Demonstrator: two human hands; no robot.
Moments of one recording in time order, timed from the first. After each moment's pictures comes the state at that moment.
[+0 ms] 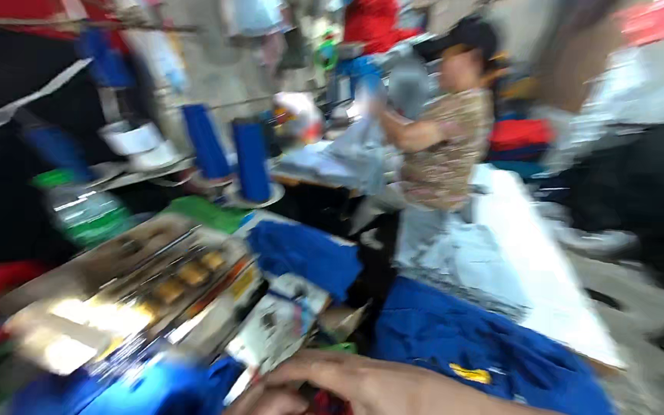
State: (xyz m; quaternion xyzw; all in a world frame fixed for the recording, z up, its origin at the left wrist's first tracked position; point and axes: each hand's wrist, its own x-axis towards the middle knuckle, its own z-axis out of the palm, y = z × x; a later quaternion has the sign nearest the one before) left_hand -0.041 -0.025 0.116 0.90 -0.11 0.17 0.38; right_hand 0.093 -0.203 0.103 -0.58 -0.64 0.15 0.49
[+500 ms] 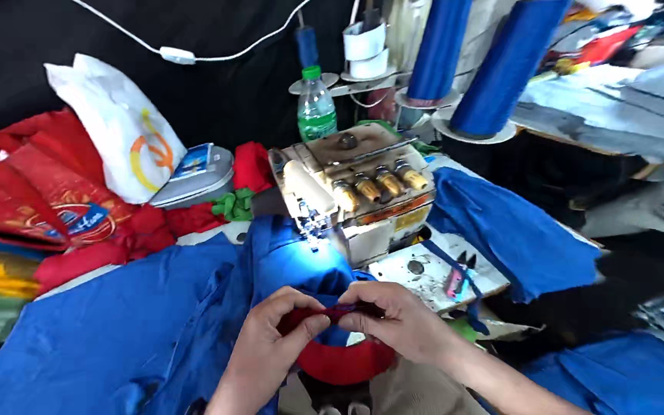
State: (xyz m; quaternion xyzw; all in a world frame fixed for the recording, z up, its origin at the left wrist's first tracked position) left_hand -0.123 0.034 0.072 0.81 0.20 0.30 0.47; right_hand 0.070 -0.081 0.054 -0.53 -0.60 0.28 0.53
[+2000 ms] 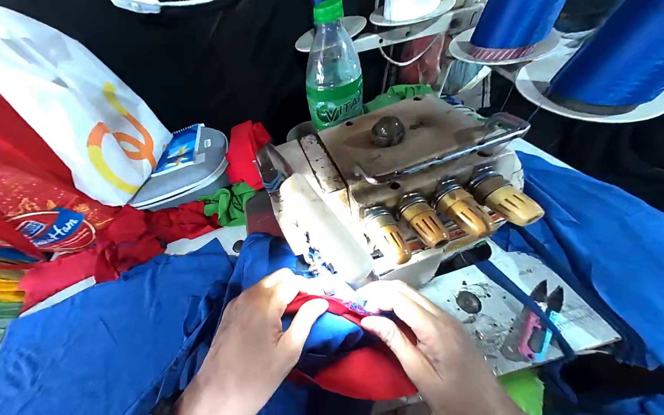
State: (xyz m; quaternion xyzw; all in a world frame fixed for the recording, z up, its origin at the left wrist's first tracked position) left_hand -0.079 0.106 0.081 0.93 0.22 0.25 0.14; right_hand 0.082 -0.040 0.024 -0.67 -0.53 0.04 0.52
